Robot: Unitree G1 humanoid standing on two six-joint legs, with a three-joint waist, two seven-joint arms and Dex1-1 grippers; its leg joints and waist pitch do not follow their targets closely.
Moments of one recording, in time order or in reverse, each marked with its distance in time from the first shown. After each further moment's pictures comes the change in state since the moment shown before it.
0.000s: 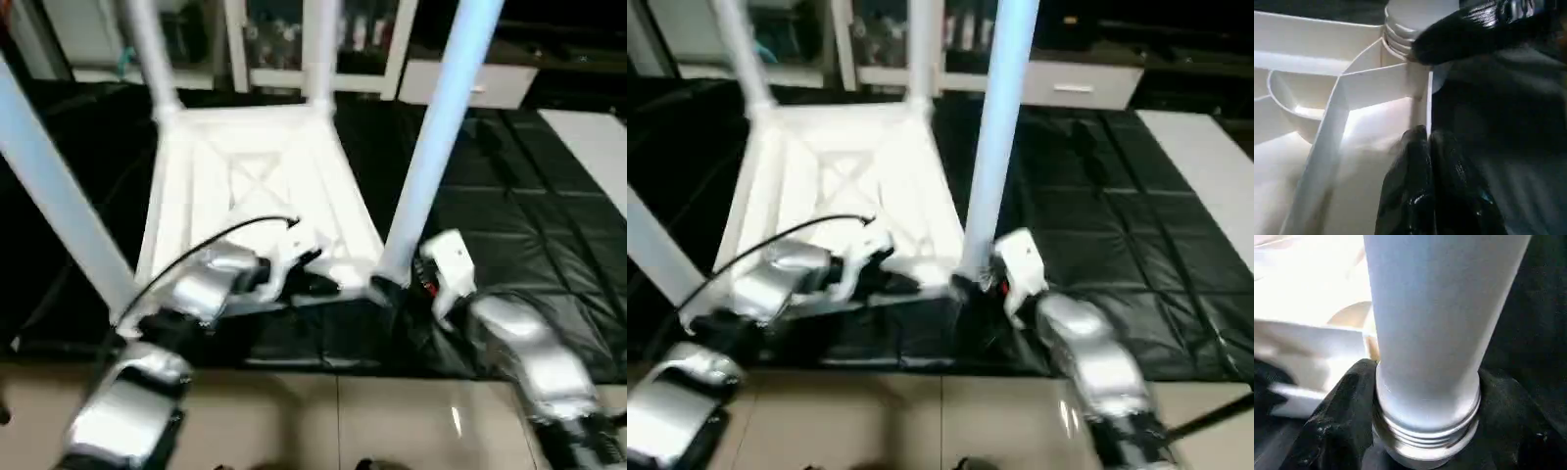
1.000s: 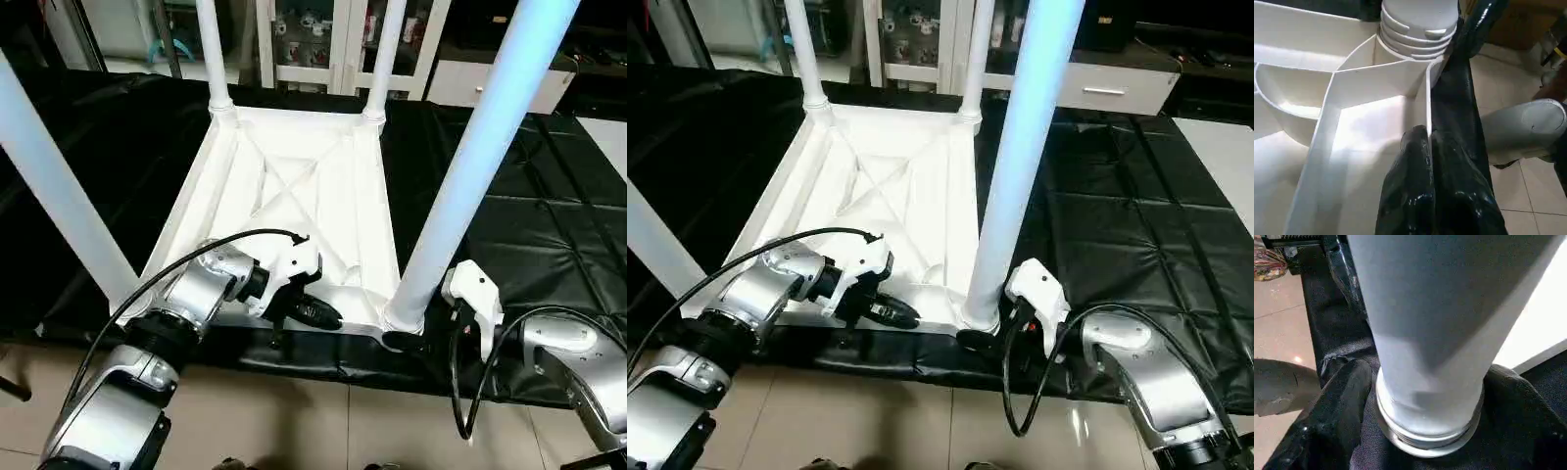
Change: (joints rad) left arm 0.053 0.148 -0.110 -0.114 -0.036 -0.057 -0.441; right arm 0.181 -0.391 0.092 -0.287 0.140 0.024 0.572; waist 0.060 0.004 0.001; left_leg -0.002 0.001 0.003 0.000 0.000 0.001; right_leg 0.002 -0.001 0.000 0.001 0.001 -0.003
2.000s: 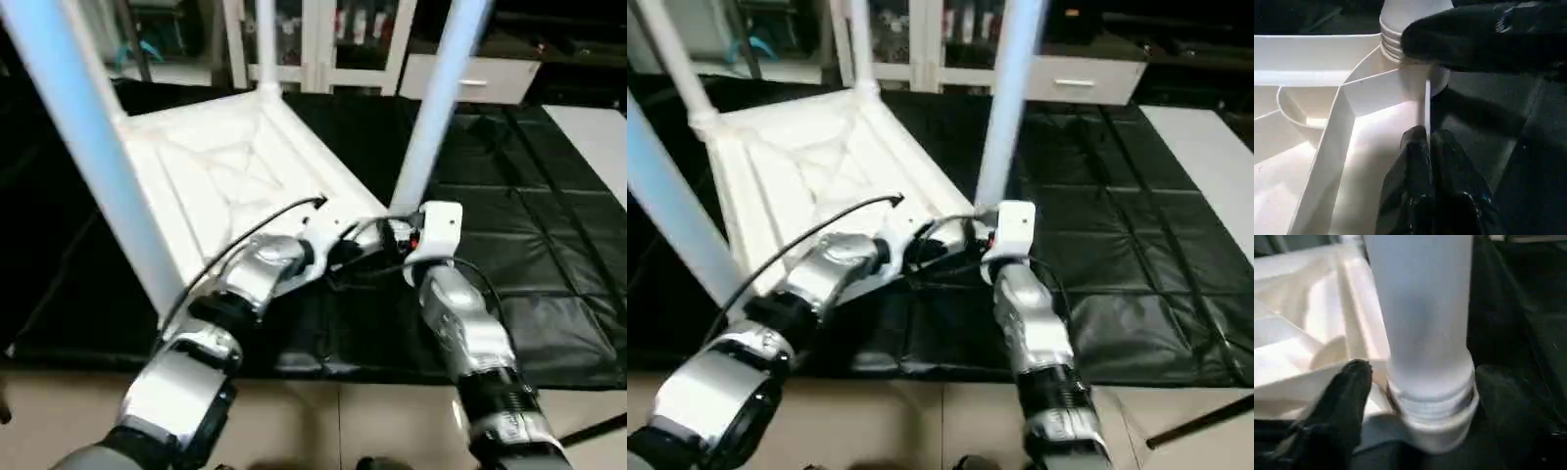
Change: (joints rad) left arm -0.166 -0.228 0.140 0.315 0.079 -0.056 0.699; right arm -0.316 0.560 -0.211 0.513 -0.123 -0.217 -0.787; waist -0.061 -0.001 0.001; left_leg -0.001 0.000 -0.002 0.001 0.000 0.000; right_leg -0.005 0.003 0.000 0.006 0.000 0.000
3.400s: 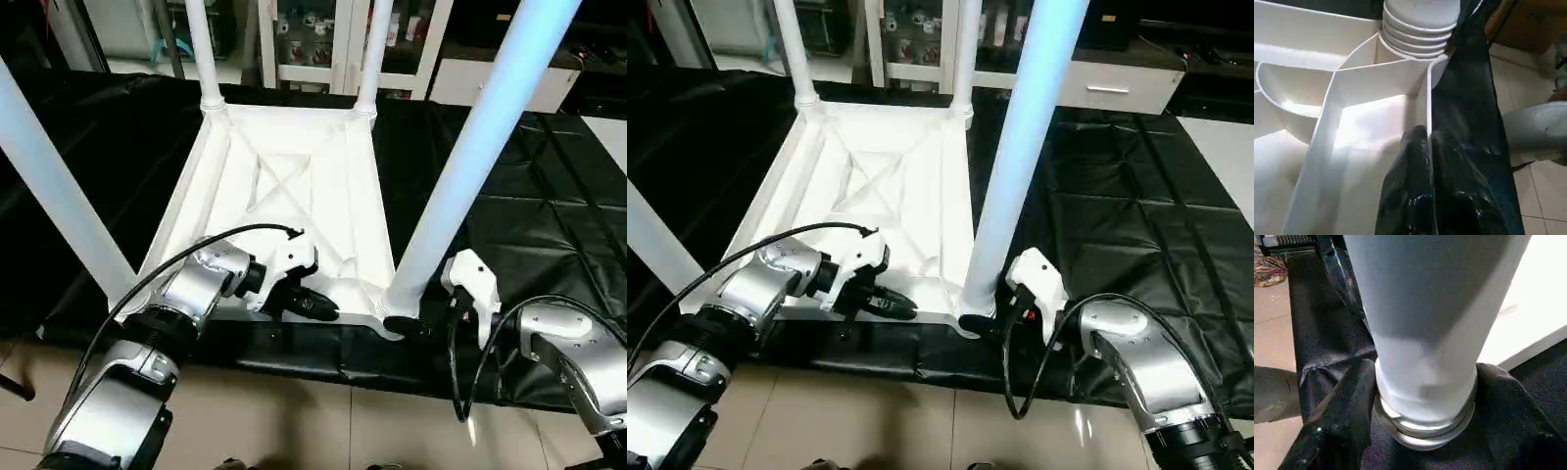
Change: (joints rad) left arm 0.141 0.224 -0.106 -0.250 -0.078 0.018 -0.678; right arm 0.255 -0.536 0.200 -0.429 0.111 0.195 0.818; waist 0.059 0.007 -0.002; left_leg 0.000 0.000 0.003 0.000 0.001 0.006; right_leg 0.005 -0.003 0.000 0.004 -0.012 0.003
